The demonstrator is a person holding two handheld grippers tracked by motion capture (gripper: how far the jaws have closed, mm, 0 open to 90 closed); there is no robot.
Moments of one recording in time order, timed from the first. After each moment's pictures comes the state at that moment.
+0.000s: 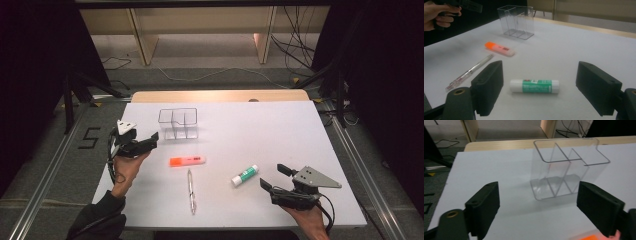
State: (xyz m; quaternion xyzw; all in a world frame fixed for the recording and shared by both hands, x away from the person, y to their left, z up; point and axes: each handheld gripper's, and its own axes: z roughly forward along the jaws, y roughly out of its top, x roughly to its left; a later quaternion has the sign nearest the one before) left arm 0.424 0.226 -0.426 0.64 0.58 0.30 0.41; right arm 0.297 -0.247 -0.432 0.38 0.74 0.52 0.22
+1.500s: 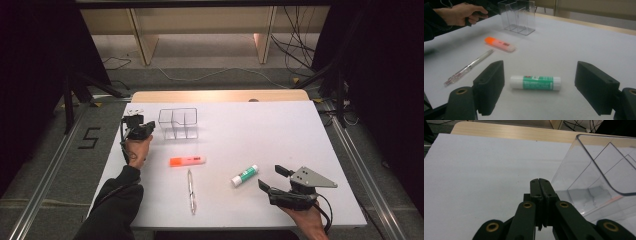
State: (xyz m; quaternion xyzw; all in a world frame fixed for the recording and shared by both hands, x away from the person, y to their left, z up) left arm 0.511 0.228 -0.465 0.63 0.62 0.23 0.40; right arm 0.299 -0.243 -0.436 0.37 0.75 0.51 0.21
